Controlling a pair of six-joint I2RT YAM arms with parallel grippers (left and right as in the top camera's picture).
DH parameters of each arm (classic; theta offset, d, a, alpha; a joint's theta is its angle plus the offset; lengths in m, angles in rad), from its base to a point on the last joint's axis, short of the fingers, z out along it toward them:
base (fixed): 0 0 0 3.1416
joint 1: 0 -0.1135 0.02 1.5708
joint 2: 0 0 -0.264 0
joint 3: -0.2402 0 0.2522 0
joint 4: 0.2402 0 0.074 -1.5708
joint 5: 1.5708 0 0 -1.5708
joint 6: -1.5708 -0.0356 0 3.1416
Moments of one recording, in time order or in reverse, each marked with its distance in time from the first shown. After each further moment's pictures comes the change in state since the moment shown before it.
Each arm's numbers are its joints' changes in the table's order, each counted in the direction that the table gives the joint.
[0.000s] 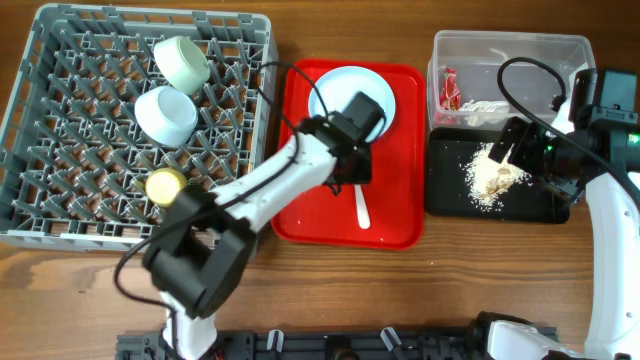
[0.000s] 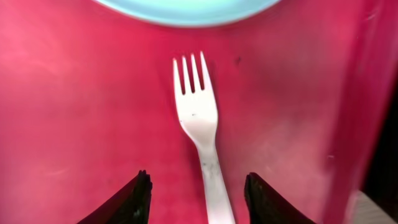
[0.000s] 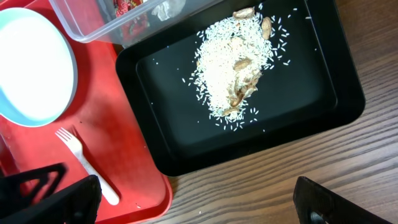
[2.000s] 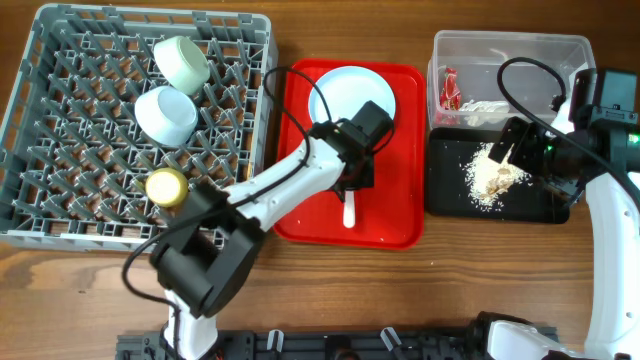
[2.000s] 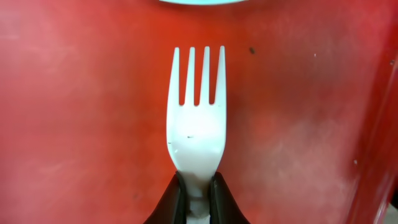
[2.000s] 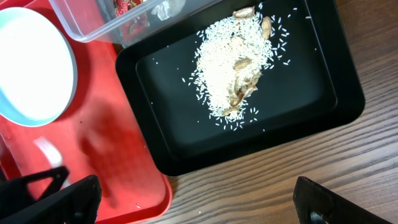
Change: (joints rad) left arm 0.027 0.016 -0.001 0.023 -0.051 0.026; right arm 0.000 0.000 0.000 0.000 0.000 0.000
